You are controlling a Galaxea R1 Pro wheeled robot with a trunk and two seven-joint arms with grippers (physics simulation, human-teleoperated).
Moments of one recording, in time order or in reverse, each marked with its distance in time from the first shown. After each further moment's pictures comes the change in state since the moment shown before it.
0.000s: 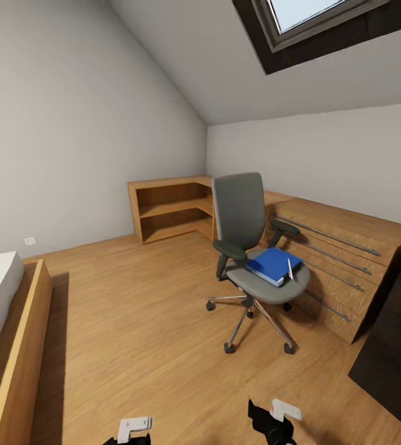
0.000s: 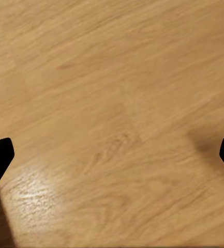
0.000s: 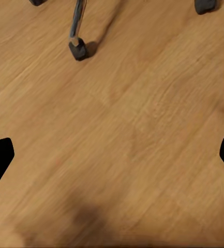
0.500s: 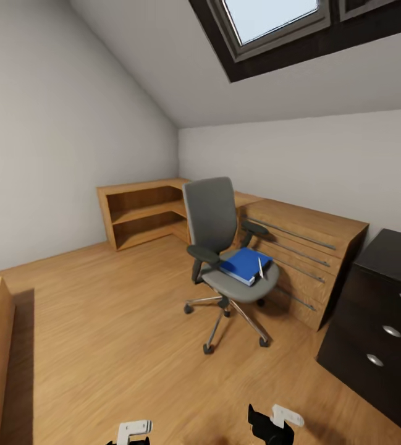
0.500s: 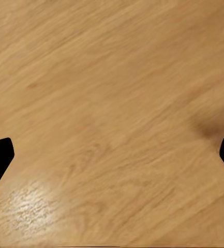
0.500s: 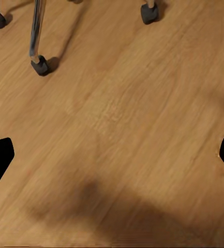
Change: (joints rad) left arm 0.000 -0.004 0.002 0.030 0.001 -0.026 0.000; right arm 0.000 0.005 0.000 0.048 -0.001 -0.053 0.000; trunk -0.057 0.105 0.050
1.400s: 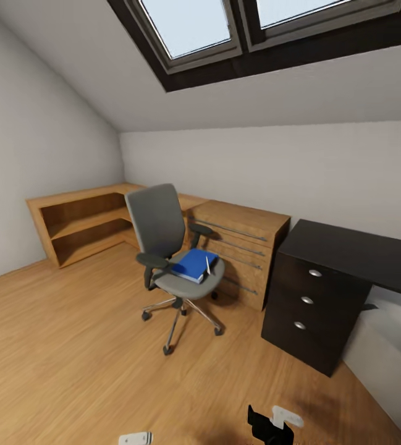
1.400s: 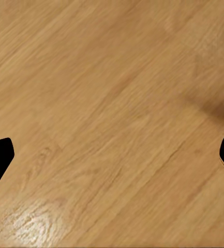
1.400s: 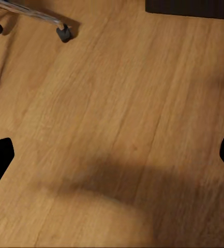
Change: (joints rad) left arm 0.001 -0.024 -0.002 0.102 -0.004 -0.100 0.000; right arm 0.001 0.003 0.000 0.004 -0.002 -0.003 0.000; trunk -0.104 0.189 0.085
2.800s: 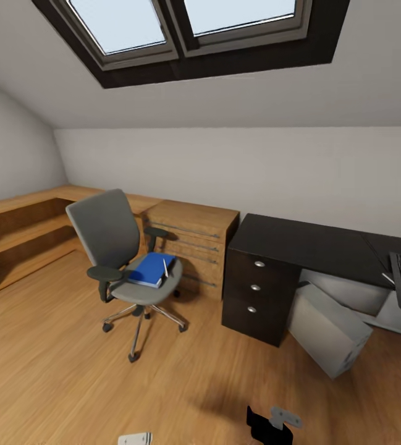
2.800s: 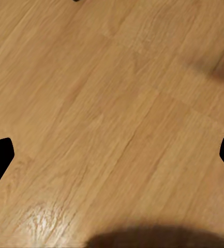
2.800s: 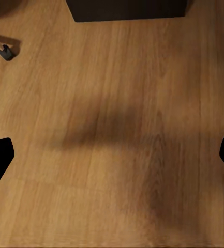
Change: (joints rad) left arm 0.000 -0.001 0.006 0.005 0.002 -0.004 0.000; right arm 0.000 0.003 0.001 0.005 0.003 0.000 0.003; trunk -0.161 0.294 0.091
